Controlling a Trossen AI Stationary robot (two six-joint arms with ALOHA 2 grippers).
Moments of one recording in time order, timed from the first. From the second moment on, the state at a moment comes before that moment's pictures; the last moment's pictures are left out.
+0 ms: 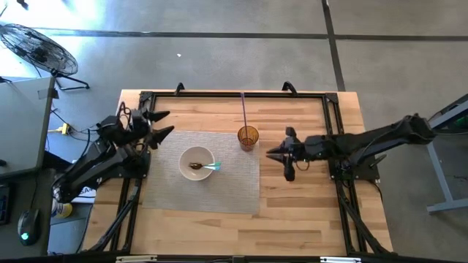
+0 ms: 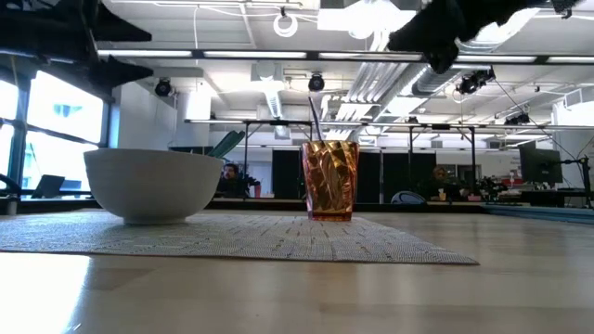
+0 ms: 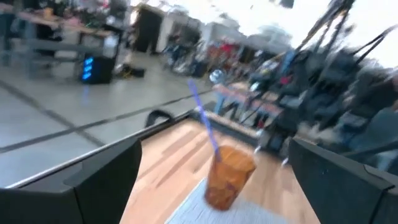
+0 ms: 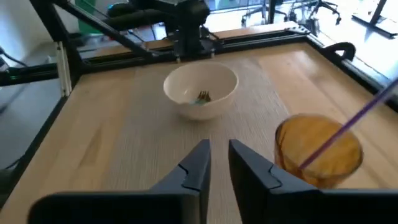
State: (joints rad) left arm 0.63 0.01 0.29 -0.20 0.22 -0.31; right arm 0.16 1.01 0.65 0.00 0.23 0.22
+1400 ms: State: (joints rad) left arm 0.00 0.02 0.02 0.10 -0.58 -0.14; right arm 0.07 0.04 0.01 0.03 0.01 0.19
